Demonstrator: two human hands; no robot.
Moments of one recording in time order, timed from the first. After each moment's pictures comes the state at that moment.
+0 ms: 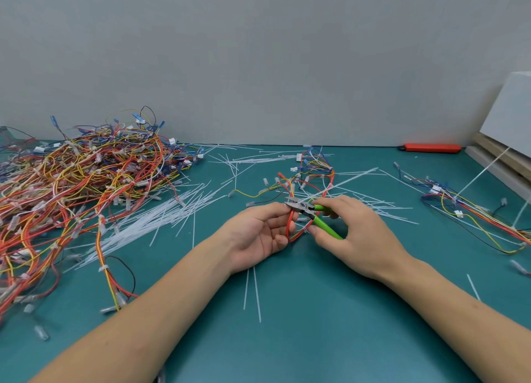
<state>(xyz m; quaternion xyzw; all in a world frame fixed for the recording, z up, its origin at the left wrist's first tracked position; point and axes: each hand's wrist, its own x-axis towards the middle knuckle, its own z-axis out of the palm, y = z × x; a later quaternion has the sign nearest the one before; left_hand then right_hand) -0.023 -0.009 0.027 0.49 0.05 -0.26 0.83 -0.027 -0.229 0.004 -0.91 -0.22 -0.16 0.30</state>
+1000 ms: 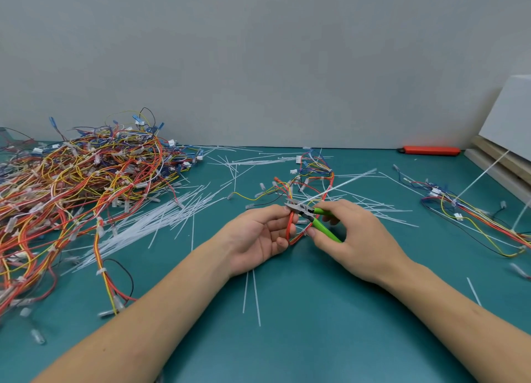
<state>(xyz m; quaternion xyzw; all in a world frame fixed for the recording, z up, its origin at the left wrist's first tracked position) -0.023 -0.009 0.027 0.49 0.04 -0.26 0.83 -0.026 -0.228 0.002 -0.91 -0.23 -0.17 0.31</state>
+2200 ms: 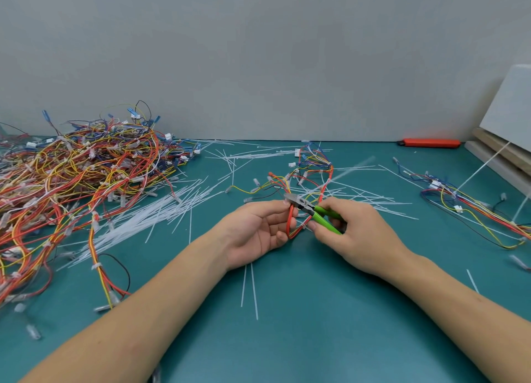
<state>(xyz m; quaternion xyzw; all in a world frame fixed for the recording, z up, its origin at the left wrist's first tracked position) -0.023 -0.010 0.027 0.49 0.04 -0.26 0.83 -0.019 -0.234 -0.005 -0.90 -0.24 -0.16 0.33</state>
